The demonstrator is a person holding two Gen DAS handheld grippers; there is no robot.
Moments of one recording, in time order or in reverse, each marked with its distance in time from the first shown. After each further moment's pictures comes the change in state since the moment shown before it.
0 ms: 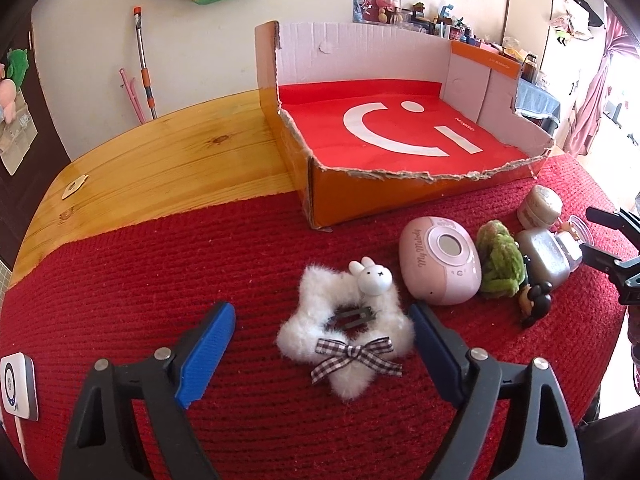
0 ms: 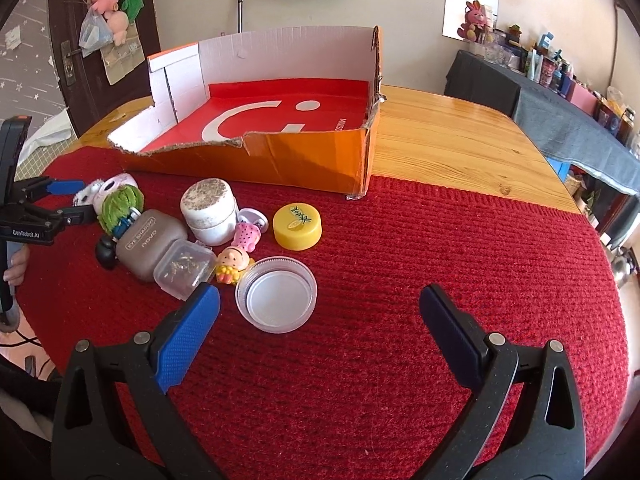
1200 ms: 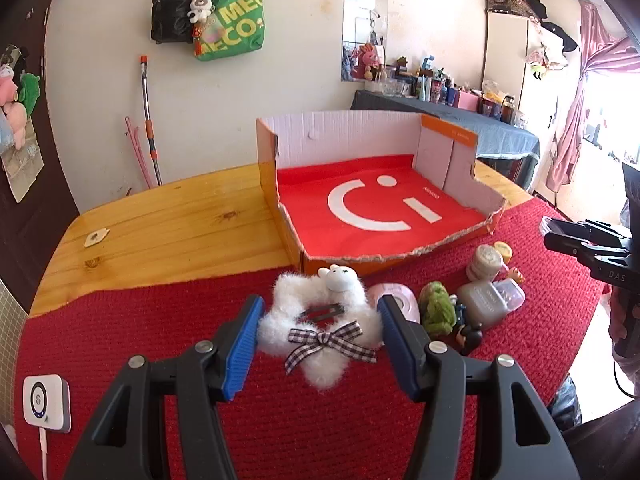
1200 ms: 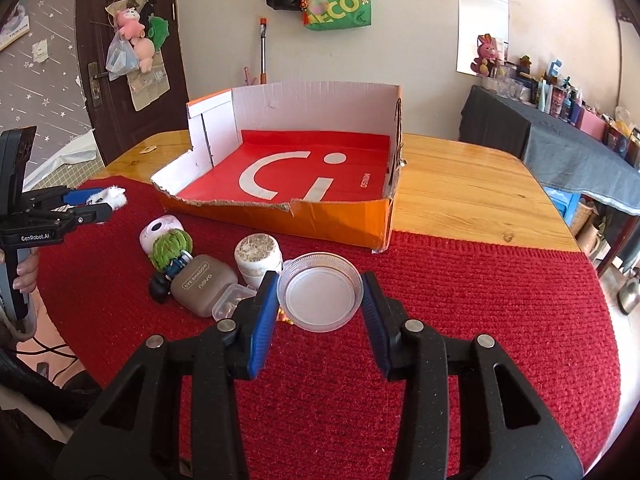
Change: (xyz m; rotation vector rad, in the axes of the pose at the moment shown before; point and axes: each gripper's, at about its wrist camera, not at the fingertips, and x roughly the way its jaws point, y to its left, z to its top) left arm -0.073 -0.004 0.014 0.013 -0.224 -0.032; right arm -0.050 0.007 0.025 0.000 -0.168 0.091
